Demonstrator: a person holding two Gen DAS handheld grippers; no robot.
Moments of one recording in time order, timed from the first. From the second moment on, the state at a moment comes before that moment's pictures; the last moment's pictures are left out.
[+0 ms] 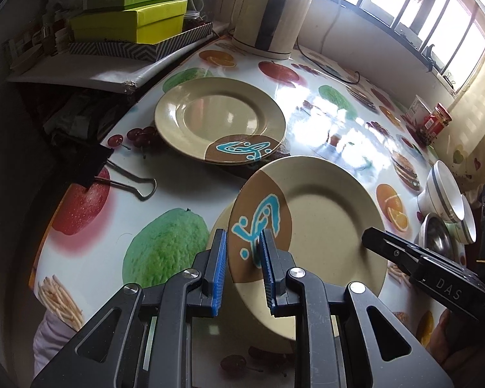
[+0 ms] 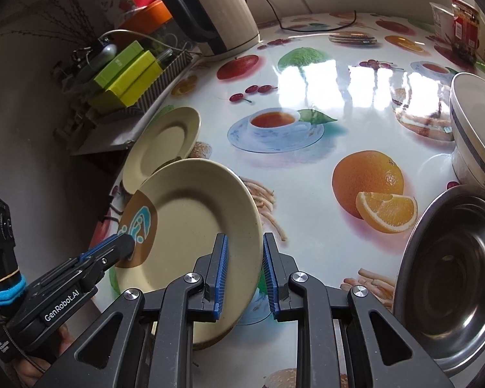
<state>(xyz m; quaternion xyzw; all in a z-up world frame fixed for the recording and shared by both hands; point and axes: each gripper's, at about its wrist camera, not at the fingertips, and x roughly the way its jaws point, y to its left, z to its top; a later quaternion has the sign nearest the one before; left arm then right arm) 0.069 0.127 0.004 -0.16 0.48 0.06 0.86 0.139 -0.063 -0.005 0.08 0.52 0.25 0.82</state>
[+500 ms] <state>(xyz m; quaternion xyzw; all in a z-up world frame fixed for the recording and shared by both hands) 0.058 0.129 -0.006 -0.16 0.49 0.07 0.86 0.126 -0.051 -0.014 0.06 0.53 0.26 0.81</state>
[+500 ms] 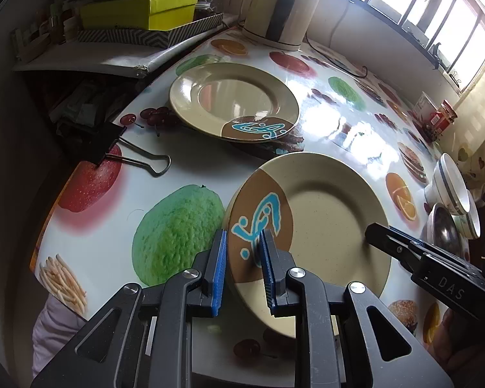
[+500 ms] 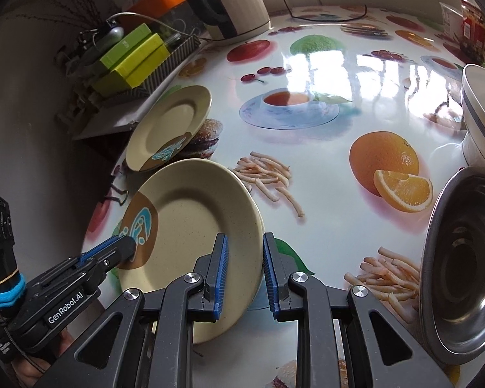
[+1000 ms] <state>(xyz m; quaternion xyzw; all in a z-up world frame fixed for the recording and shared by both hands) 0.054 0.133 -0.007 -0.18 0.48 0.06 0.86 0.122 -0.047 -0.013 0.04 0.52 0.25 0.82</state>
